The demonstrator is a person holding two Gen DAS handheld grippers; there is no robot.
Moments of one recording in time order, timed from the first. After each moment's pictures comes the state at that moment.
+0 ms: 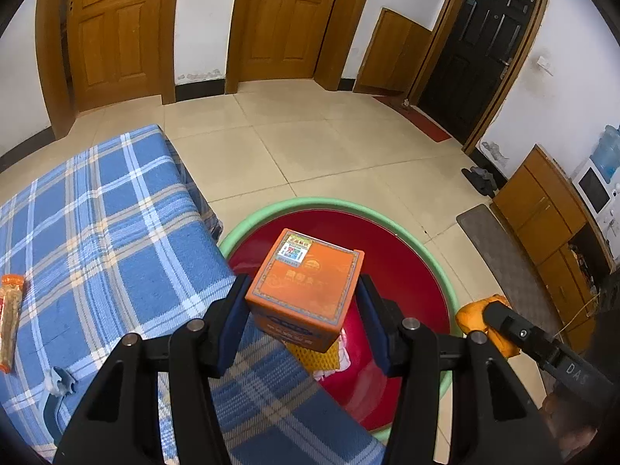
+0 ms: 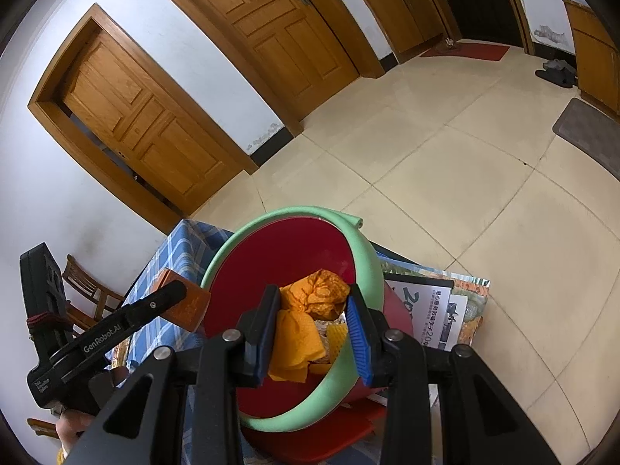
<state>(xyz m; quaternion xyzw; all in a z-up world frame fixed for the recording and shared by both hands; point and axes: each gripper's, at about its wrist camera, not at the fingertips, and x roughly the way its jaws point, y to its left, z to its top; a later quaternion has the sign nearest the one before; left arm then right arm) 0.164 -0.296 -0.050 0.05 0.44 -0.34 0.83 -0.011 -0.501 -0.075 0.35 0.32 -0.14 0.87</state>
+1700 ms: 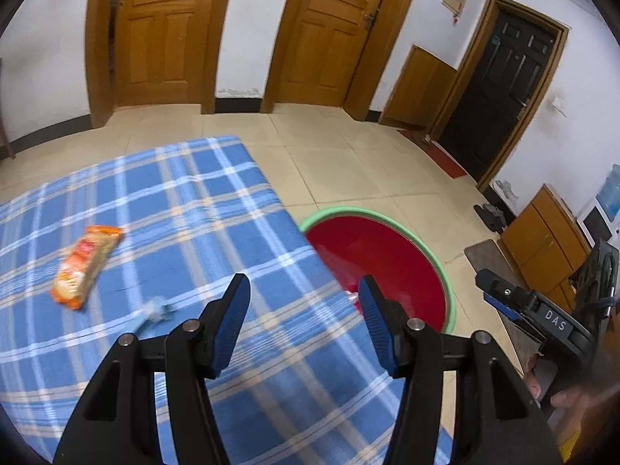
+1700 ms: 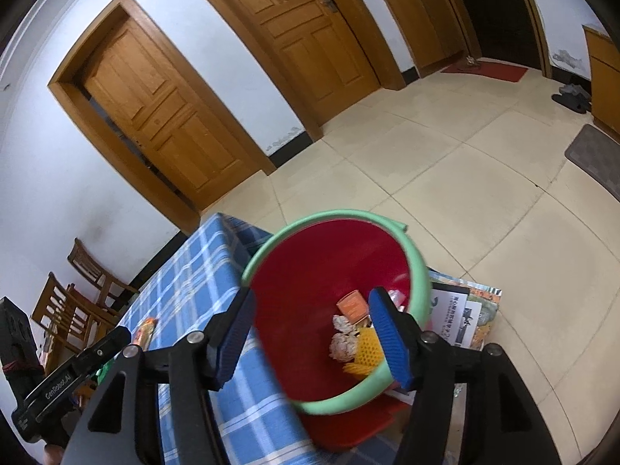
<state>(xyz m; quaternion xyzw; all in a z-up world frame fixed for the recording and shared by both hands) 0.132 -0.193 0.000 -0.01 0.41 -0.29 0.86 -0.011 -0.452 -0.031 0.32 0.31 -0.12 0.89</state>
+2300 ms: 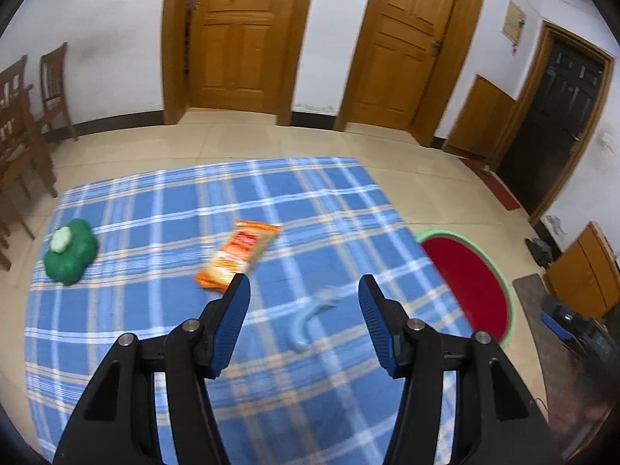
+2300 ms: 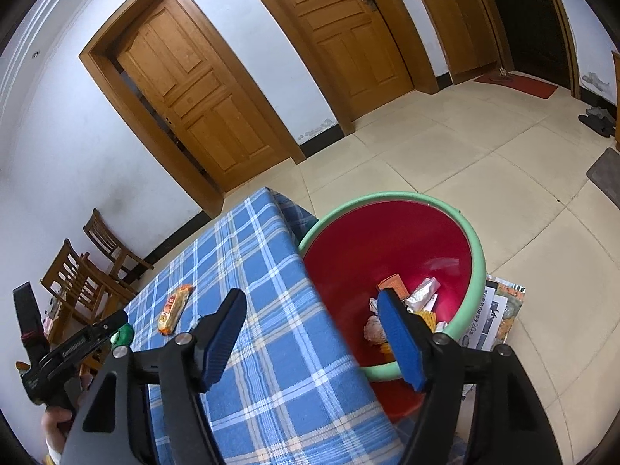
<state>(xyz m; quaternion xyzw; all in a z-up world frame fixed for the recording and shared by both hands) 0.148 -0.068 0.009 -0.02 0.40 -0.17 0.90 -0.011 -0.390 -0.016 0.28 0.32 -0.08 0.90</state>
